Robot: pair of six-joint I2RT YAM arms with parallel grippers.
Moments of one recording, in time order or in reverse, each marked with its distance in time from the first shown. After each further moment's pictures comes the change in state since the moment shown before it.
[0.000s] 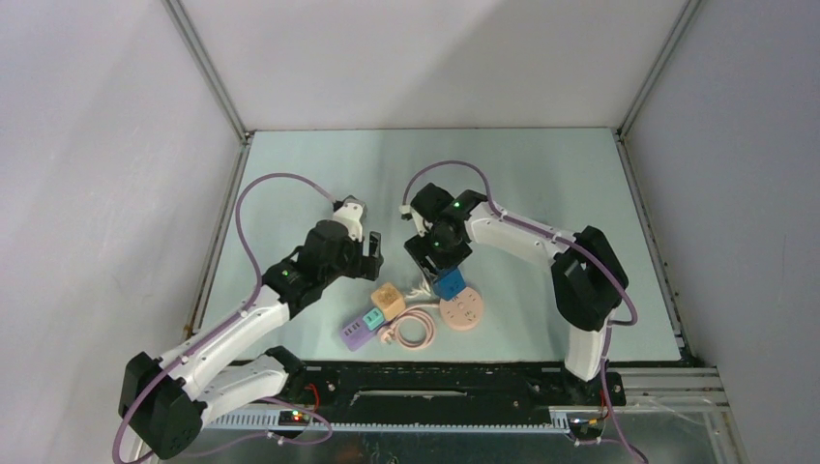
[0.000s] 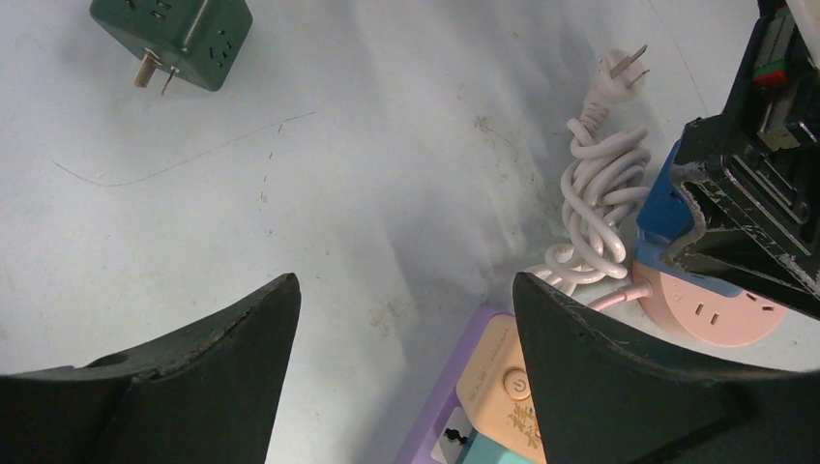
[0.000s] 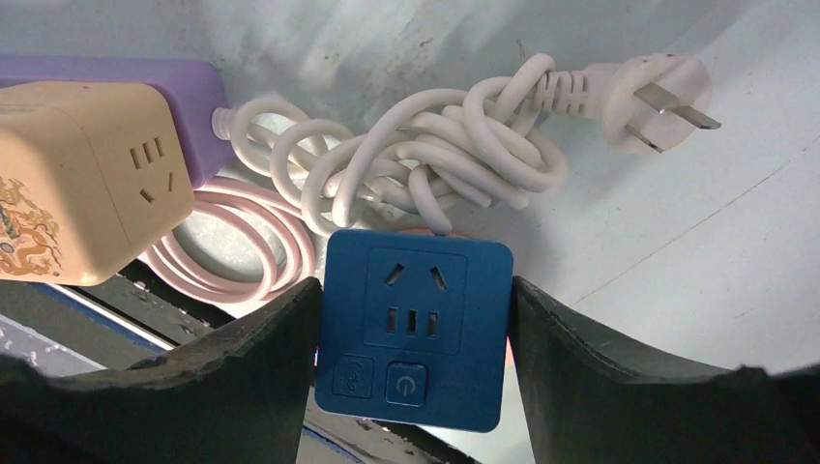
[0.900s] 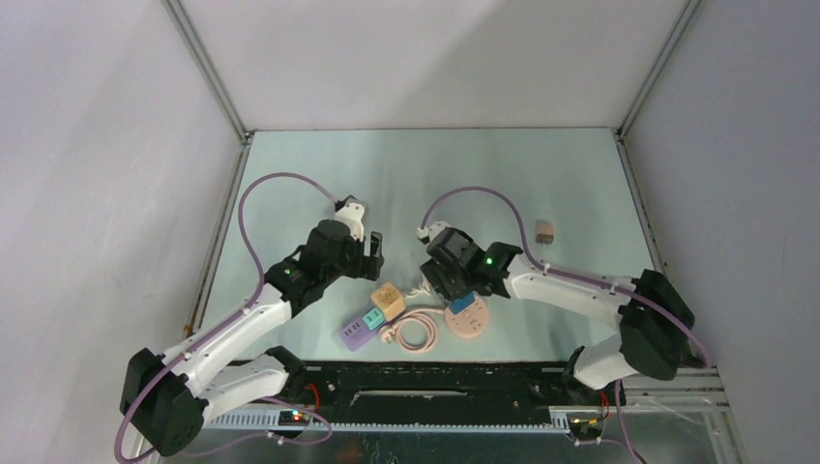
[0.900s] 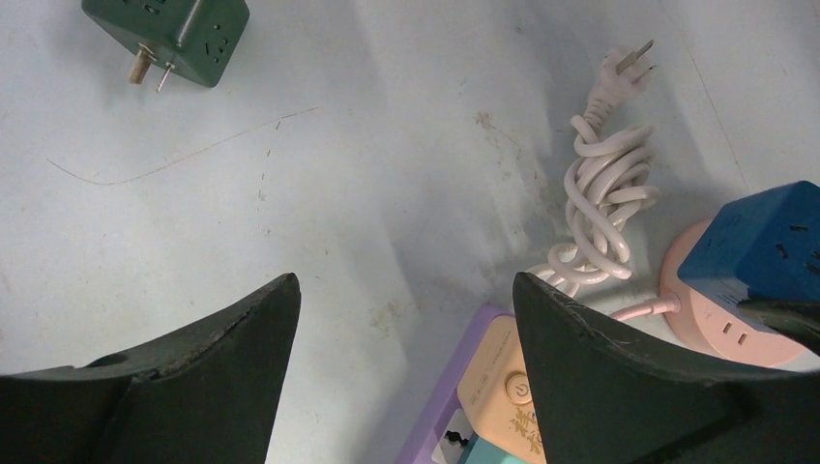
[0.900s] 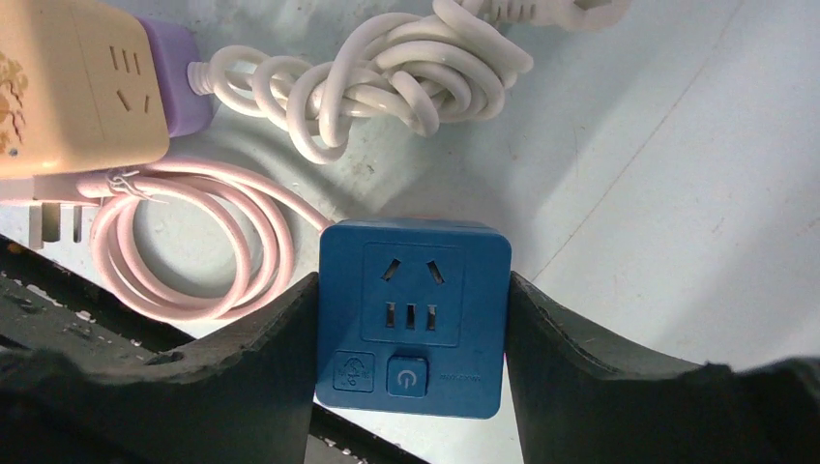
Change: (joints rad) left arm 0.000 0.019 0.000 0.003 0.001 0.000; right arm 0.159 -0.362 -0.414 0.269 0.293 0.146
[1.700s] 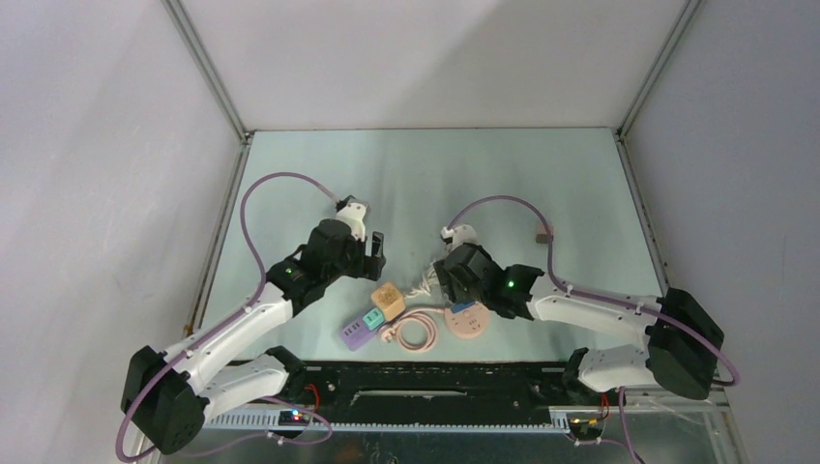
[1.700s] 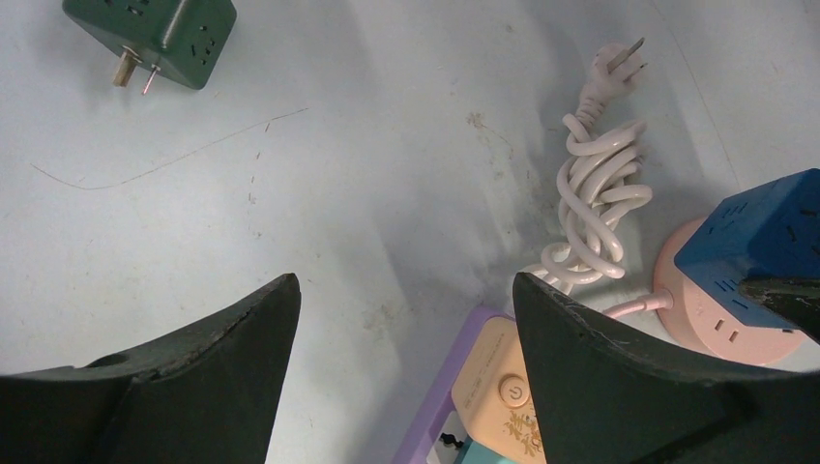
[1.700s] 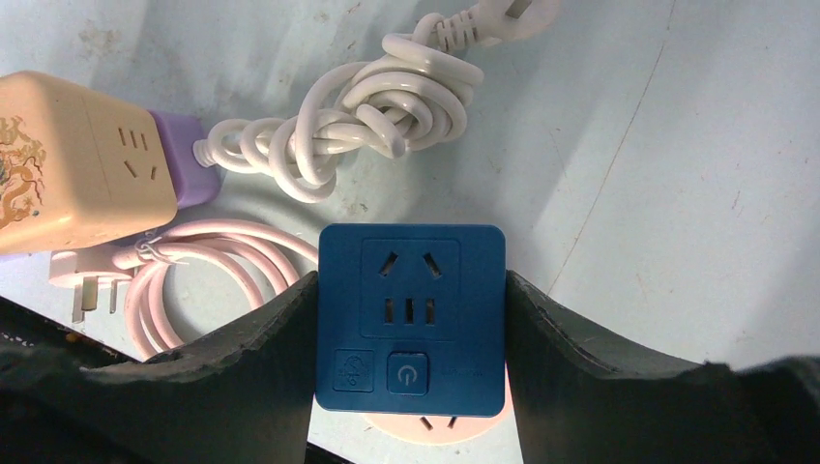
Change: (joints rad) left arm 0.000 0.012 0.000 0.014 0.012 0.000; right arm 0.039 -0.177 -0.240 0.241 0.157 0.201
